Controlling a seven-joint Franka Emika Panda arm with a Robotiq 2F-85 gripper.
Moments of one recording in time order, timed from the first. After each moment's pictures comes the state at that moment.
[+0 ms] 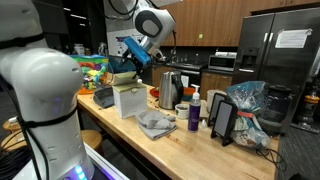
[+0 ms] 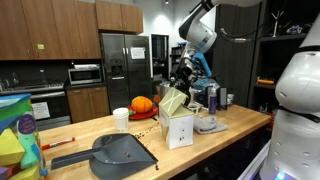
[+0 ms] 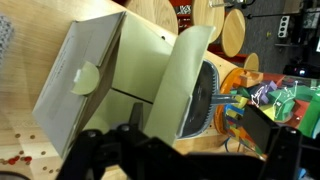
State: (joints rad) arm 0.00 -0.27 -0.07 -2.47 0.71 1.84 -0.58
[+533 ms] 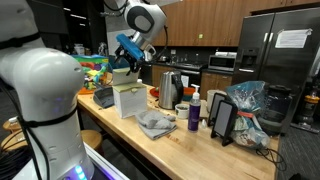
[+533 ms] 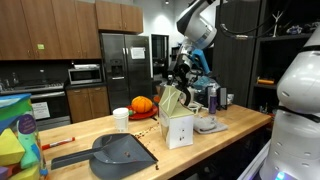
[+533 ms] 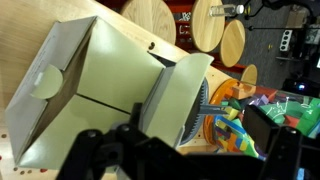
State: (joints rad) arm 0.04 -0.34 -0.03 -2.49 0.71 1.84 -0.56
